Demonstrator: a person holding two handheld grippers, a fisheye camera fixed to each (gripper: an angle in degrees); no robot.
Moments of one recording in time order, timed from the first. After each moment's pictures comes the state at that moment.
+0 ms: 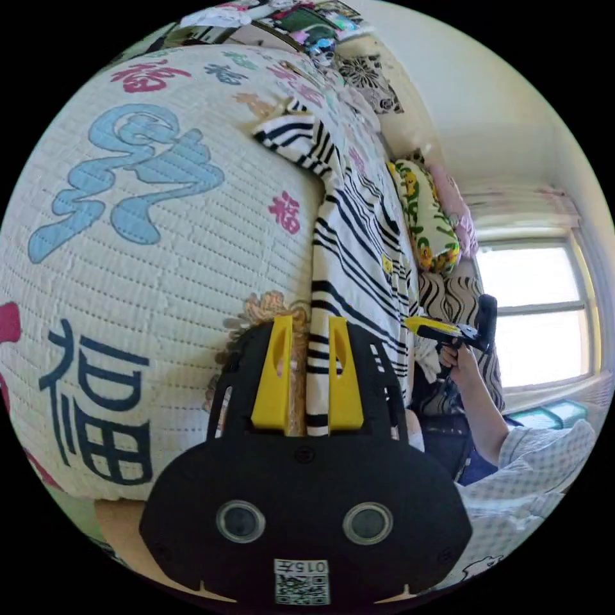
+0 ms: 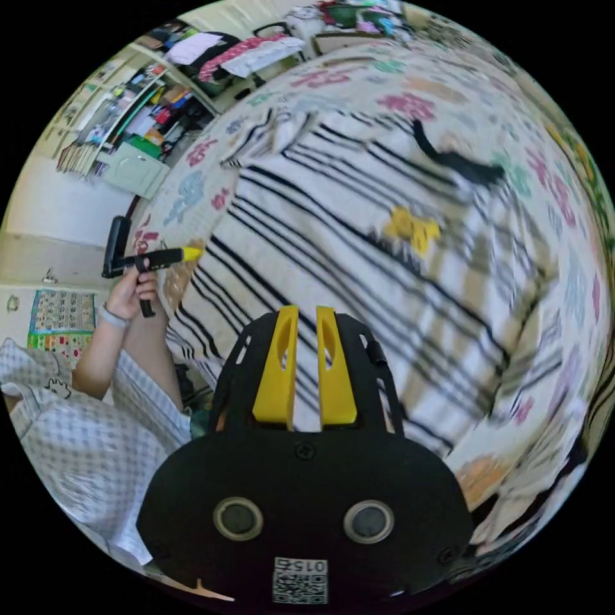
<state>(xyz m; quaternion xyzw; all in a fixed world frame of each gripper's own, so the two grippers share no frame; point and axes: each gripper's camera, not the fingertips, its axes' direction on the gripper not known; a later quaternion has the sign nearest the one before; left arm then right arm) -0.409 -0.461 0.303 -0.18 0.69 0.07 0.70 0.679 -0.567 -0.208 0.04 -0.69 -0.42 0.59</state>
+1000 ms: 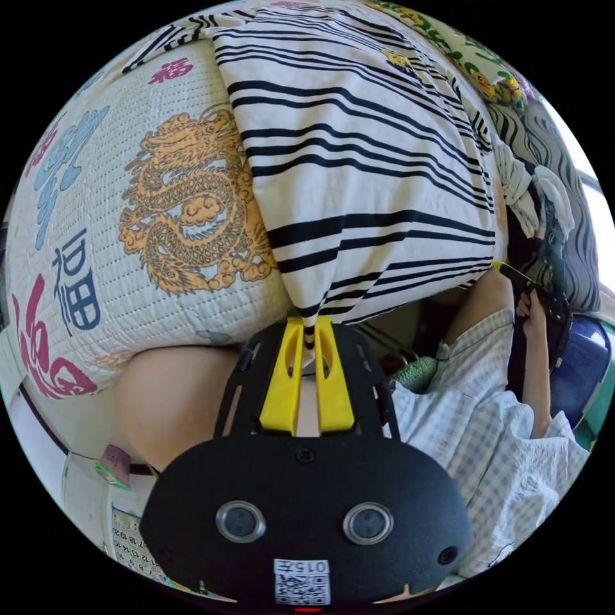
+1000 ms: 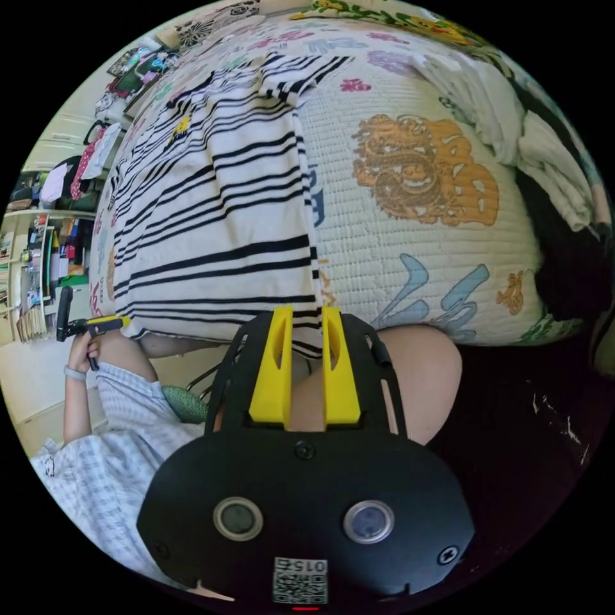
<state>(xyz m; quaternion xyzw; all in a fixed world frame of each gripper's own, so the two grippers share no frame) -0.193 -0.288 0.271 -0.28 0.46 0.39 0.75 0.737 -0.424 0.058 -0.16 -0.68 -0.20 0.68</state>
